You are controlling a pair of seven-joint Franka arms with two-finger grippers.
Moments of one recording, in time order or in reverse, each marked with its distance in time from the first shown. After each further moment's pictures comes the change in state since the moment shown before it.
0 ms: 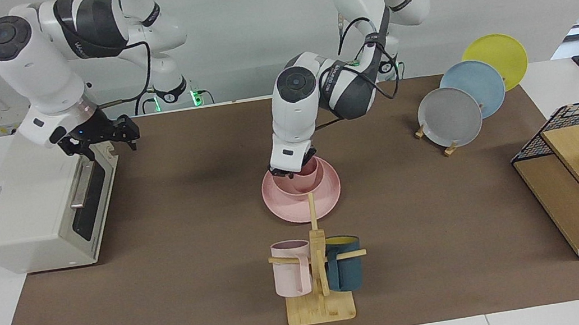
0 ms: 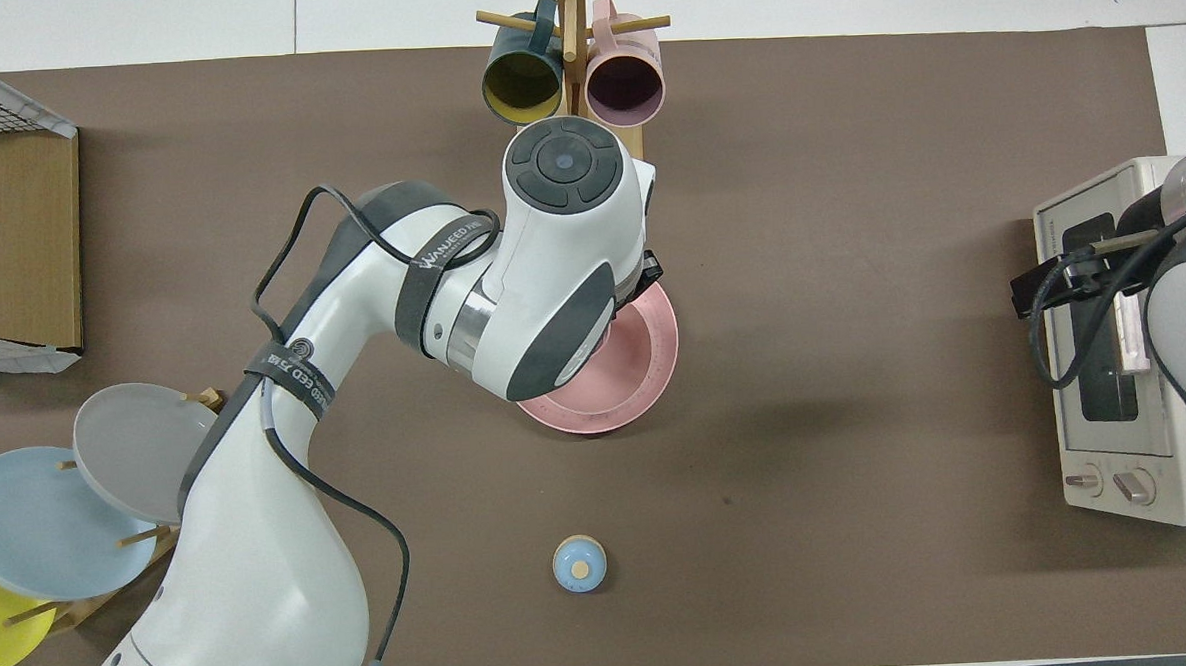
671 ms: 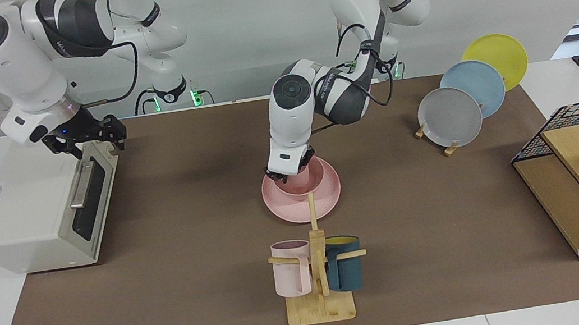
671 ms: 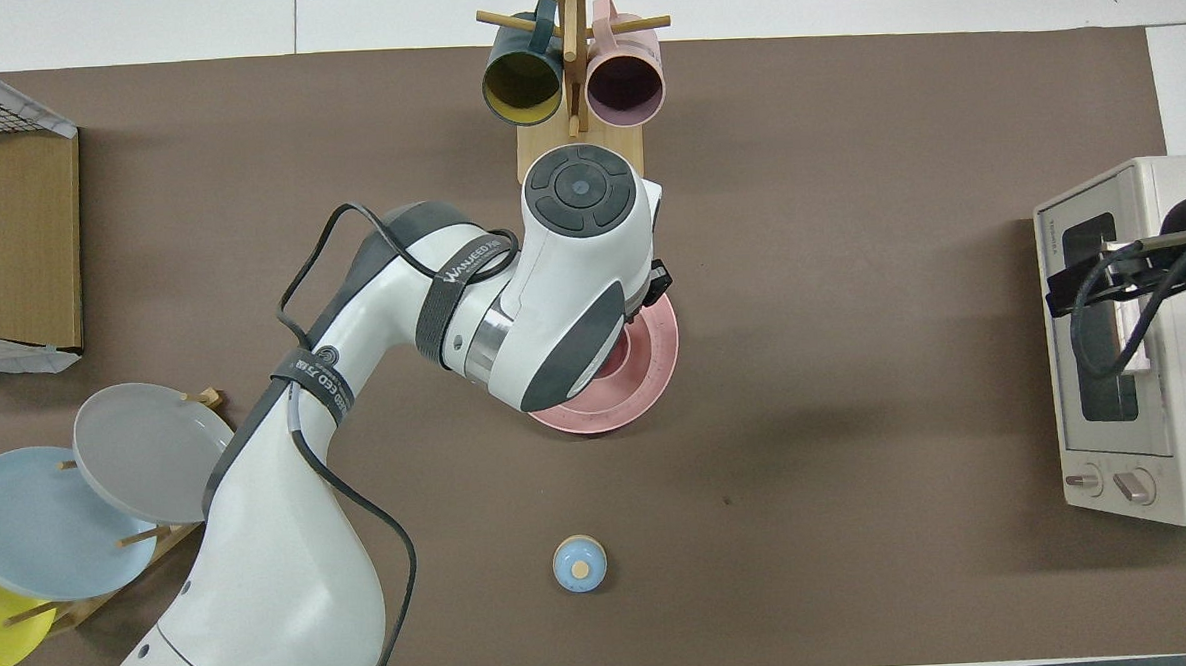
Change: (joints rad) left arm 0.001 -0.004 0.005 -0.007 0.000 0.003 -0.001; right arm -0.059 -0.006 0.013 0.000 0.001 0.000 -0.007
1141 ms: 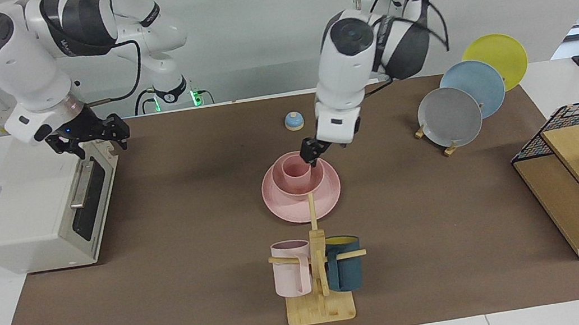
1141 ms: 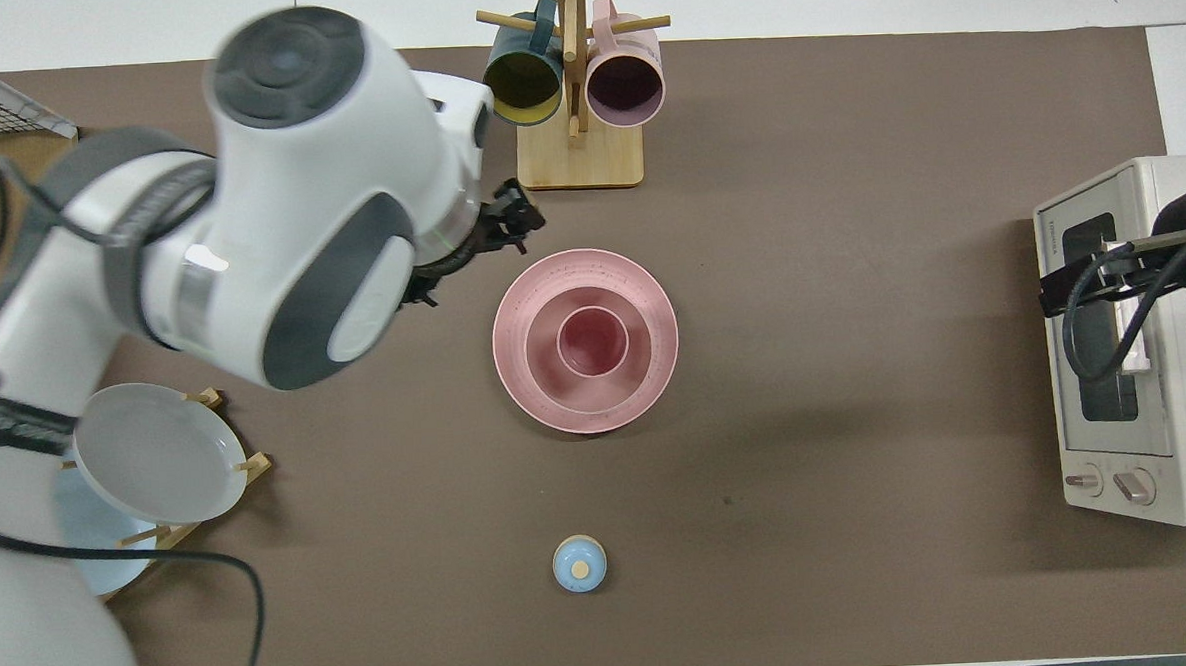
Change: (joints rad) left arm 0.197 -0.234 0.027 0.023 0.000 -0.235 0.152; right arm -0.041 -0.002 0.051 0.002 0.000 0.000 0.000
